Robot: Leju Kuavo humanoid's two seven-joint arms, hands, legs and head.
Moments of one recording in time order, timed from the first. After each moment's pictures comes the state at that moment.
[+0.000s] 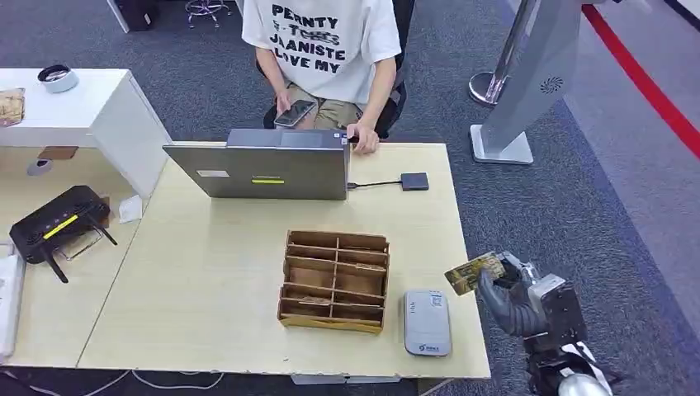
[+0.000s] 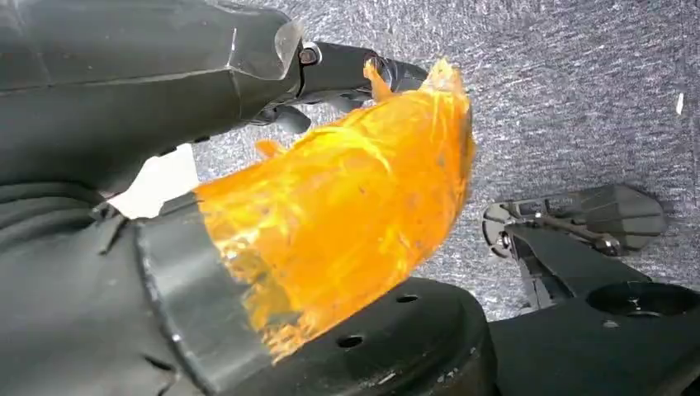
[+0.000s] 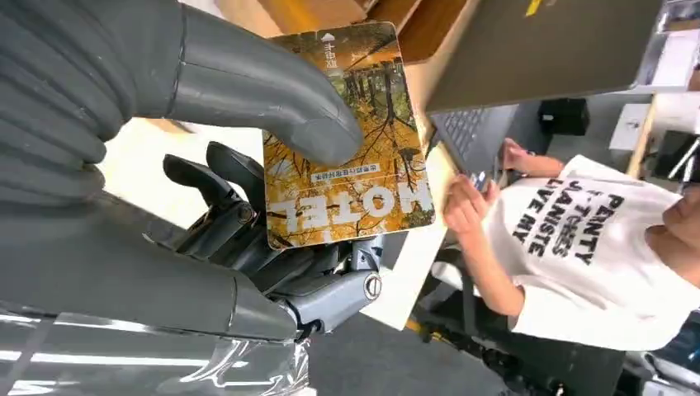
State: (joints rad) left arm -0.02 -0.13 0.38 -0.21 -0.61 -0.02 0.18; right arm 0.19 -0.30 0.19 -1.81 -0.14 -0.04 -0.20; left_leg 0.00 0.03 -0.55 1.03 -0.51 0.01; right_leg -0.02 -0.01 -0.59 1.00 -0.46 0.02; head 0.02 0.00
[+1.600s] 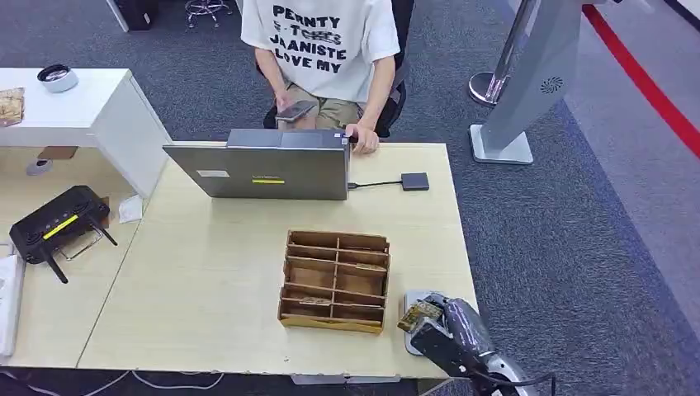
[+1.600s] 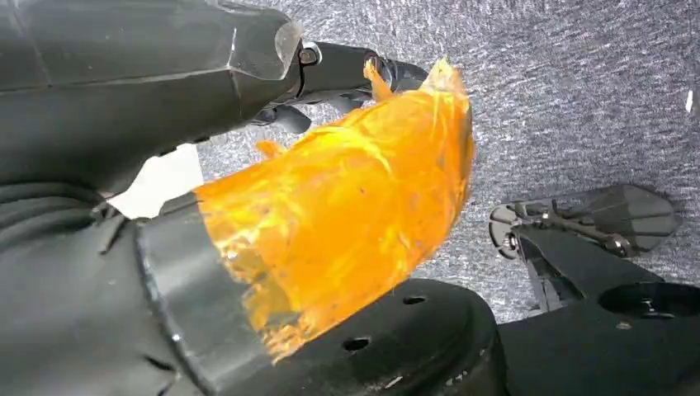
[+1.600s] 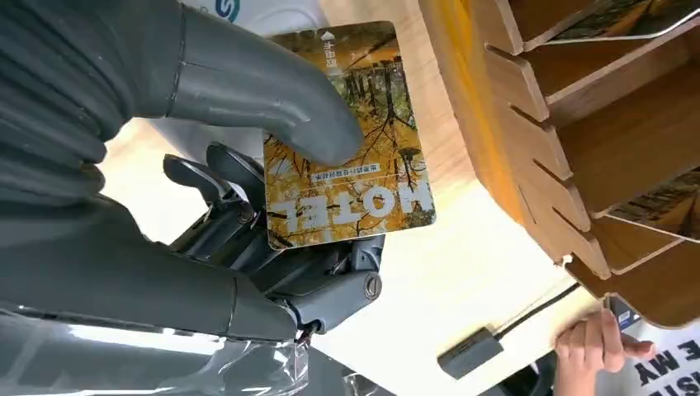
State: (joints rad) left arm -0.02 -0.13 0.41 -0.21 -0.66 -0.03 0.19; right arm 0.09 -0.28 0.53 -1.55 0.40 -0.20 -0.03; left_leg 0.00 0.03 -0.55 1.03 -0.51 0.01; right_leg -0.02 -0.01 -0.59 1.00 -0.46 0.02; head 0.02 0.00
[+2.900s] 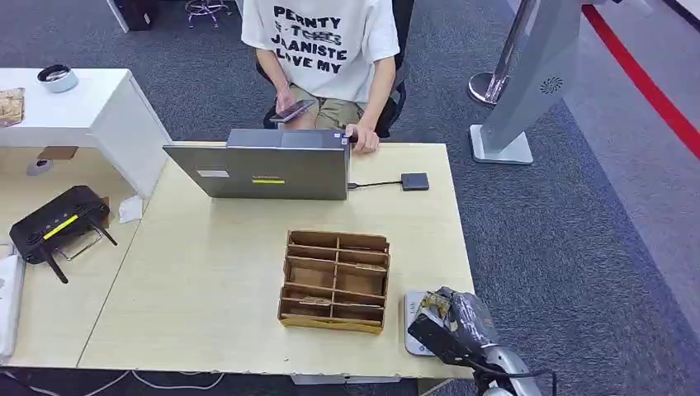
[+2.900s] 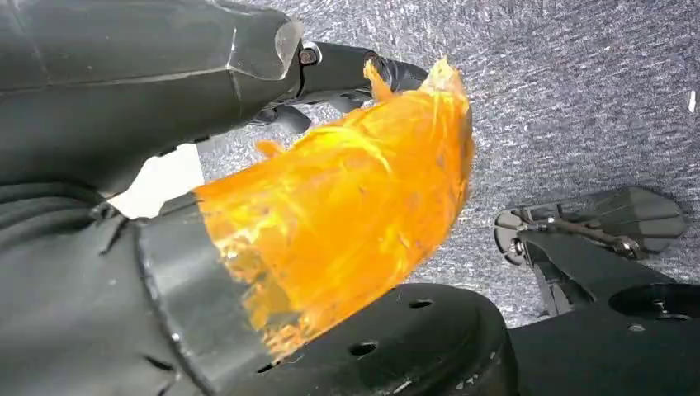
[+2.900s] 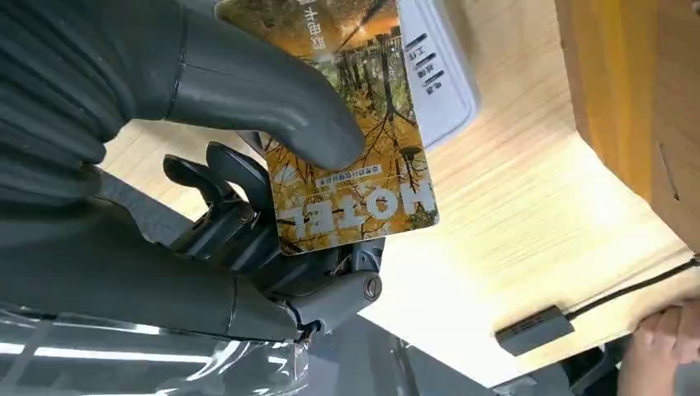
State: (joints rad) left arm -0.02 -0.13 0.43 -0.21 -0.71 -0.03 0.19; right arm 0.05 -0.22 0.46 -1.40 0.59 -0.22 0.03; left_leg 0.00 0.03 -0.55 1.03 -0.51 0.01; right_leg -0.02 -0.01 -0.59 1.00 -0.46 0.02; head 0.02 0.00
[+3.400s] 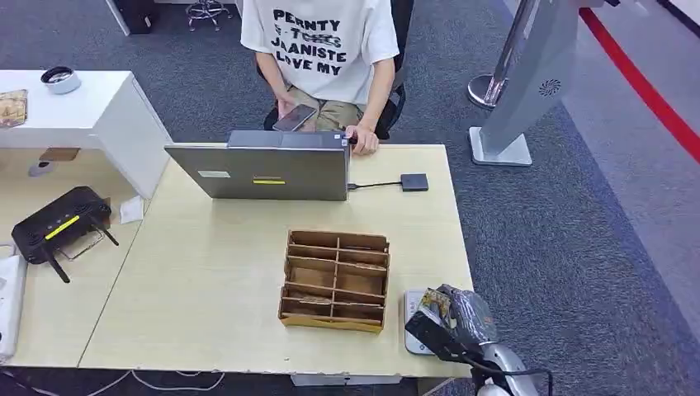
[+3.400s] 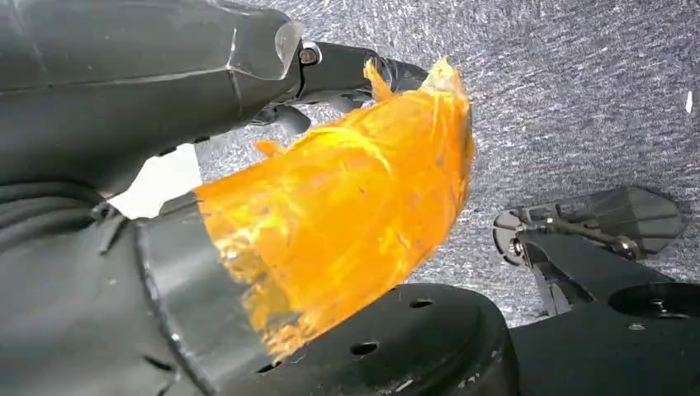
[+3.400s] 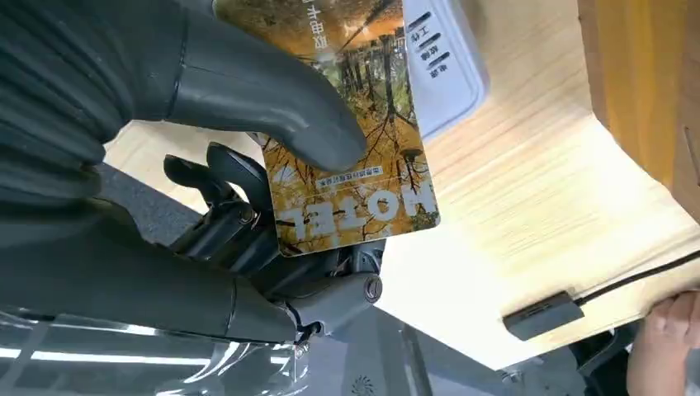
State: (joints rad) left arm -0.02 -0.13 0.44 -0.21 -0.72 -0.03 0.19; right arm 0.03 -0.19 0.46 -1.34 0.63 -0.24 0.05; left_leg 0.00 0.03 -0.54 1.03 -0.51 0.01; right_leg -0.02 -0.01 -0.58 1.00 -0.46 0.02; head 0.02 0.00
